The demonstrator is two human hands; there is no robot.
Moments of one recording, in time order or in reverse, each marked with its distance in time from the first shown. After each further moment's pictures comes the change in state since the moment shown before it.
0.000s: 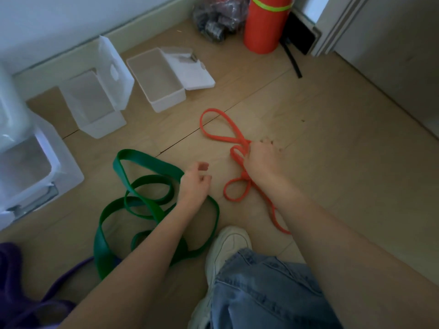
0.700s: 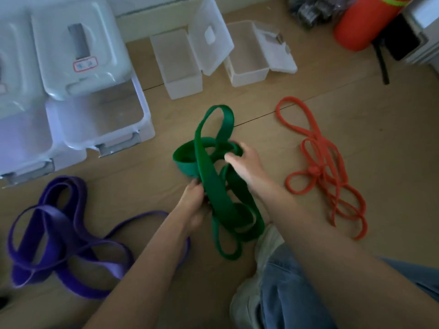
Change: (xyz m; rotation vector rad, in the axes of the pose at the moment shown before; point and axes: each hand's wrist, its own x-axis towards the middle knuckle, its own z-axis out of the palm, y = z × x) left_hand -0.053 -0.112 -0.100 -1.014 -0.070 -0.520; right_hand -0.062 -0.159 0.079 0.968 -0.464 0.047
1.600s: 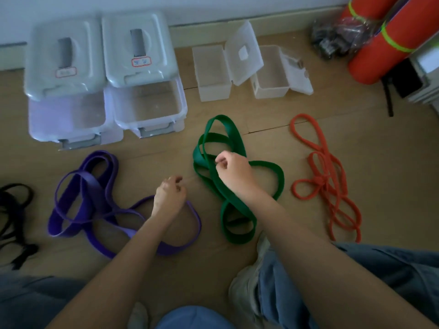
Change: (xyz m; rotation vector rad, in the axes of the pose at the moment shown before) left_hand -0.055 0.003 -0.092 0.968 0.462 0.380; right_hand -0.072 -0.034 0.051 -0.655 -0.081 -0.329
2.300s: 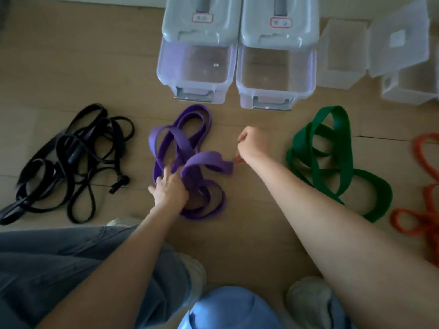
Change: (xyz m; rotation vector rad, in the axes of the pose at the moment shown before) left_hand -0.021 -0.167 -0.083 0.351 0.089 -0.368; right_hand 0.040 -0.113 0.160 -0.039 -0.219 0.055
